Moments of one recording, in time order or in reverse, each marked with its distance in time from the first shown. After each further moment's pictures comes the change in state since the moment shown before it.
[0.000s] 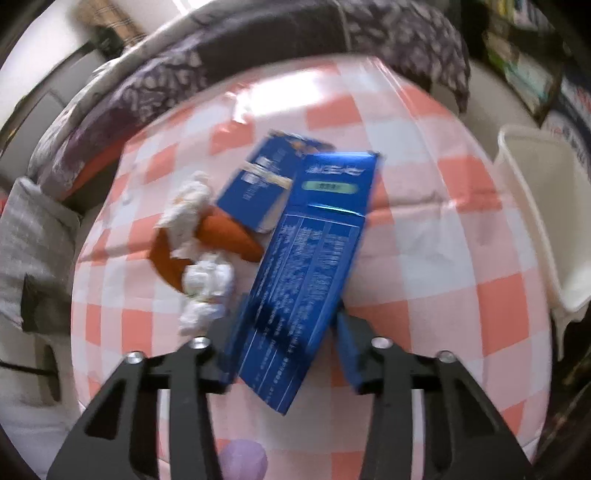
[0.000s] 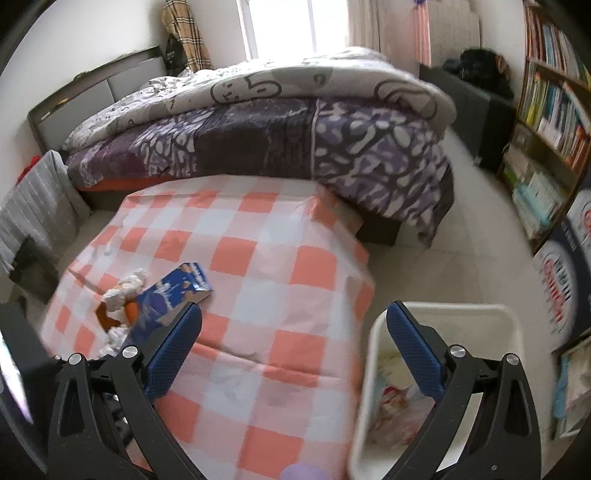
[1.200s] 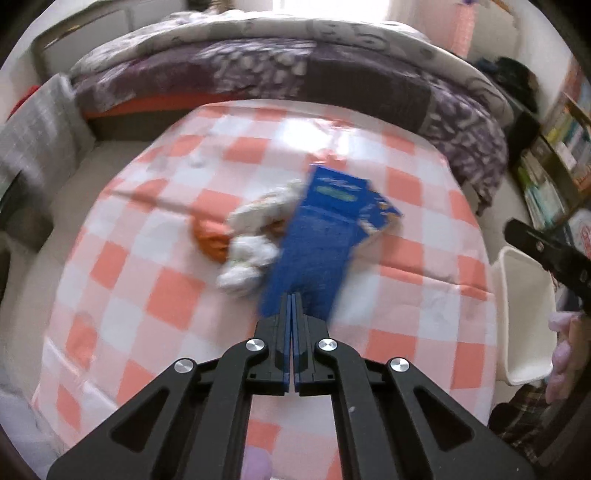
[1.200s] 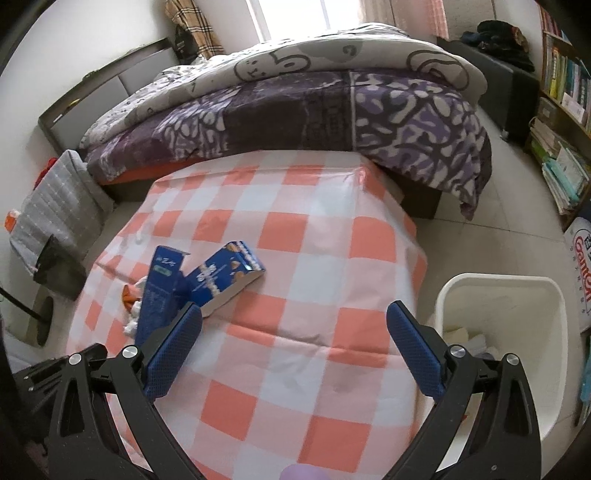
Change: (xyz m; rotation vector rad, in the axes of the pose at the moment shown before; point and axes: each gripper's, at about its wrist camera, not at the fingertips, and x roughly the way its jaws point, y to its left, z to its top) left arm -0.035 0.092 -0.024 -0.395 -0.054 -0.118; right arm 0.019 0.030 -0.010 0.018 0.068 0.099
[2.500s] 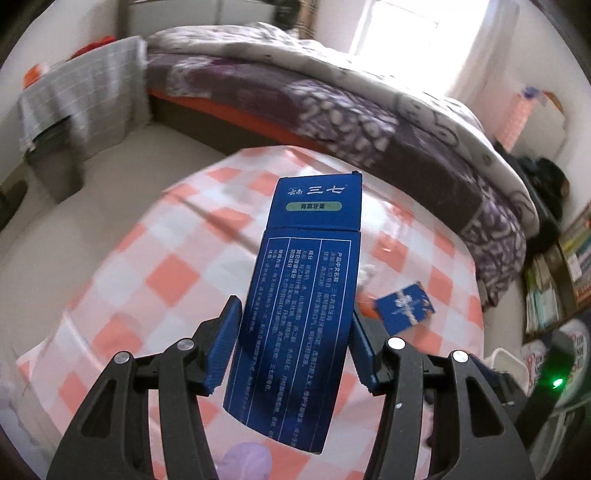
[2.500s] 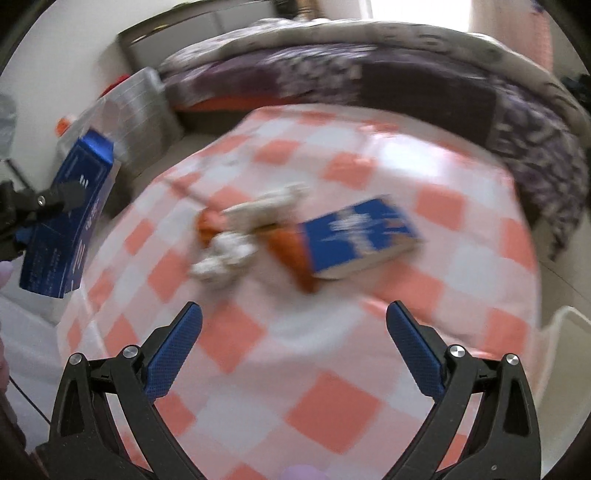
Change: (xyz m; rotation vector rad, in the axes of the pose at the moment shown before) left arm -0.047 0.091 0.021 -0.296 -0.161 0.006; right arm 0.061 0.120 -0.040 -0.284 0.143 0.245
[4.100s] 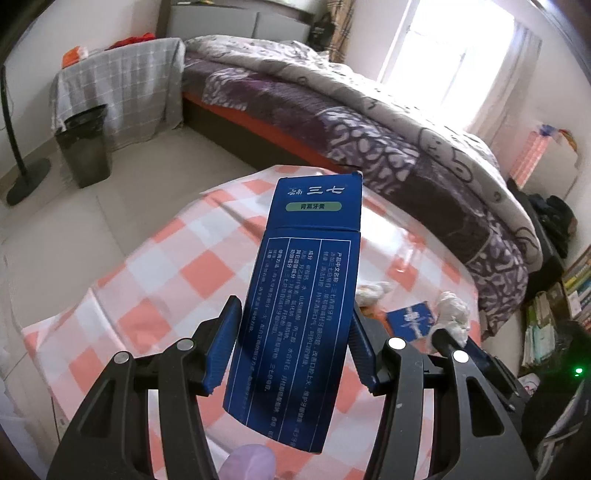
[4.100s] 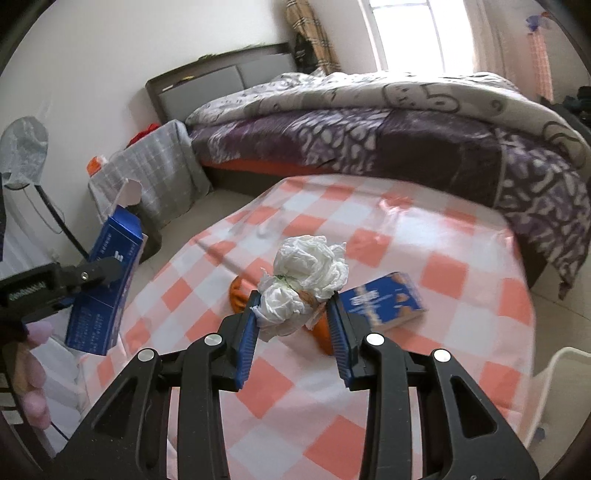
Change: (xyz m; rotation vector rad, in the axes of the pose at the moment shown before) left arm -0.031 0.016 -0.013 -0.095 -0.080 0.014; right arm -0.068 -0.004 0.019 -0.020 -0.265 0.023
